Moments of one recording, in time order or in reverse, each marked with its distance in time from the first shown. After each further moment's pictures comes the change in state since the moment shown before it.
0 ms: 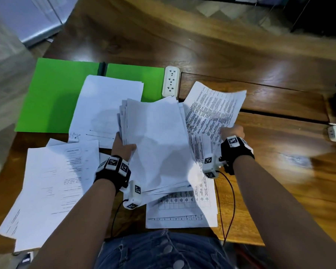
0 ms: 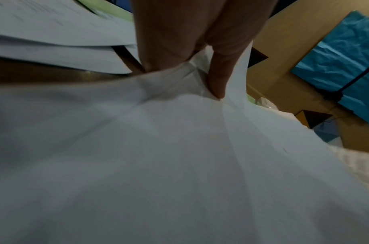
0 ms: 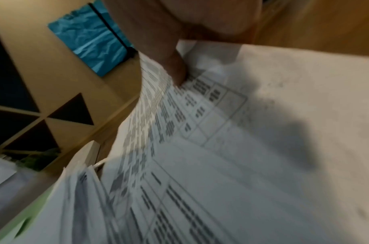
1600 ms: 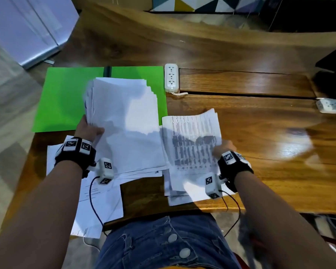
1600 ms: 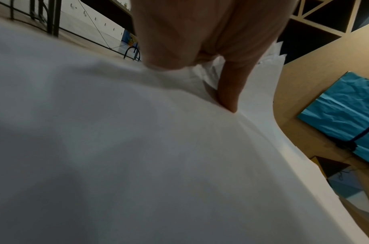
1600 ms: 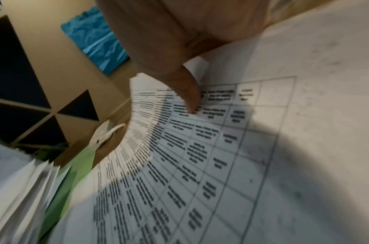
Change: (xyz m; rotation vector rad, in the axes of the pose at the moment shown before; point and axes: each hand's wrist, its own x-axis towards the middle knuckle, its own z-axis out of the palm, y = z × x) left_hand 0.064 -0.016 -0.140 -0.012 0.053 0.137; right_hand -0.108 0.086 0.031 -0.134 -0.104 -0.041
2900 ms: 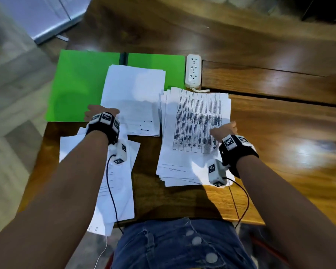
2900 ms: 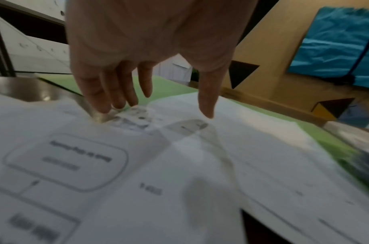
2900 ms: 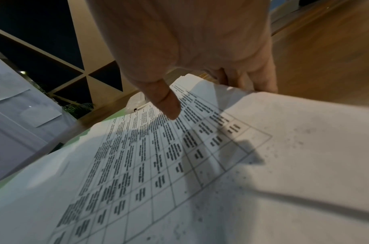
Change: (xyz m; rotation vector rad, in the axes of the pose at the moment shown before) left_hand 0.002 0.048 0.013 0.989 0.029 -0.076; right_hand 0.036 -0.088 0.035 -0.094 -0.058 0.034
